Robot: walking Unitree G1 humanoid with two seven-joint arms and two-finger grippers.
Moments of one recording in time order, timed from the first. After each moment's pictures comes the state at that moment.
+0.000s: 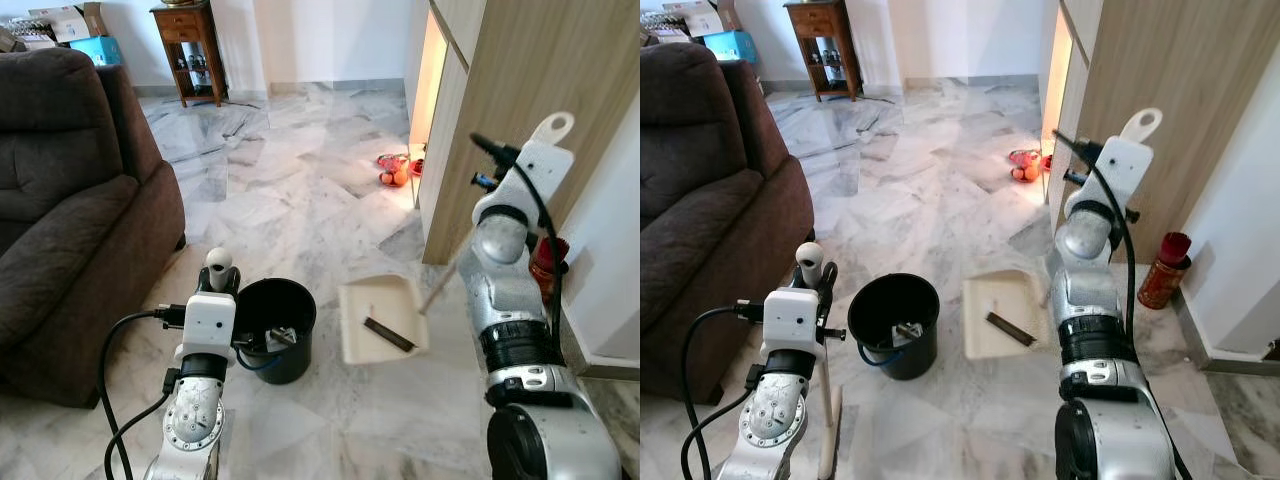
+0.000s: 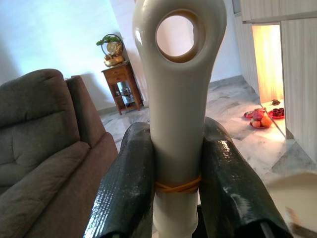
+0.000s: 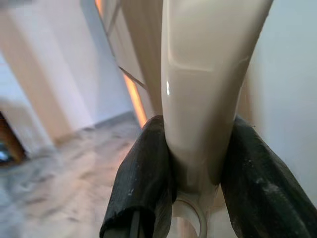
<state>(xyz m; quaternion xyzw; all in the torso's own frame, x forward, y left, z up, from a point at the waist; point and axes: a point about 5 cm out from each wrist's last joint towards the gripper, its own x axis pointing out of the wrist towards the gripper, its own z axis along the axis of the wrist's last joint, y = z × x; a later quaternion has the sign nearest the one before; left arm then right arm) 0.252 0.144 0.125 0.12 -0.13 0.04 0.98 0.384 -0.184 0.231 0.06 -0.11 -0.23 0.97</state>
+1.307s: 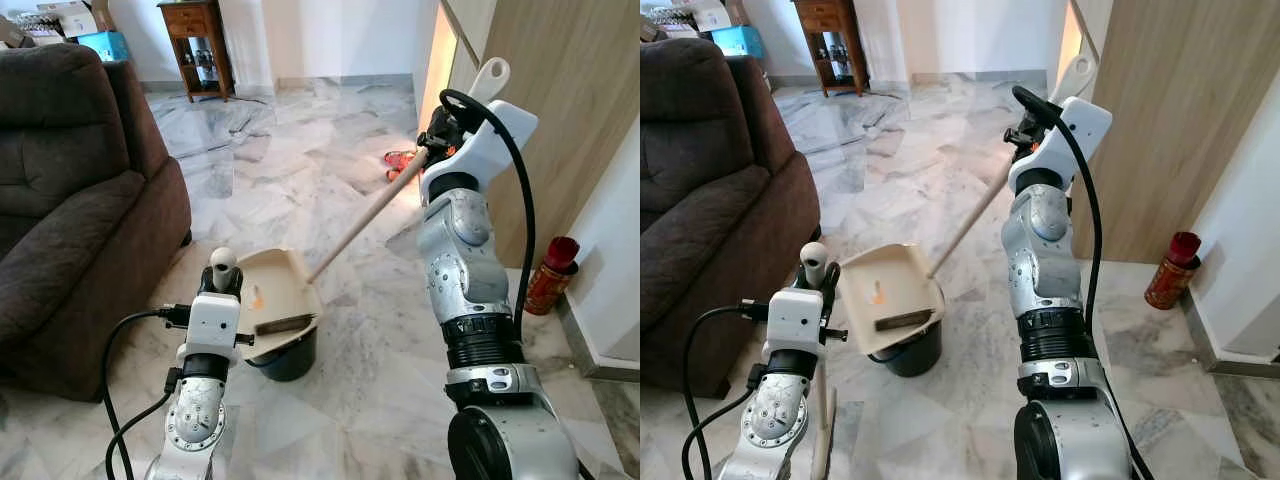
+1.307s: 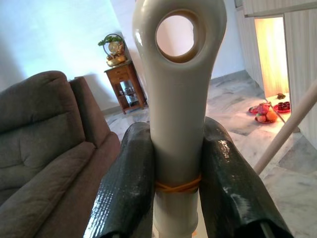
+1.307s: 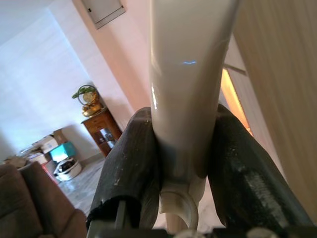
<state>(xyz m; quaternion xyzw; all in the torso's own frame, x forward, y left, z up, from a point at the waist) 0.251 0.142 0.125 0.13 -0.13 0.03 0.98 0.379 -0.118 0.256 0.18 -0.15 -0.03 0.97</state>
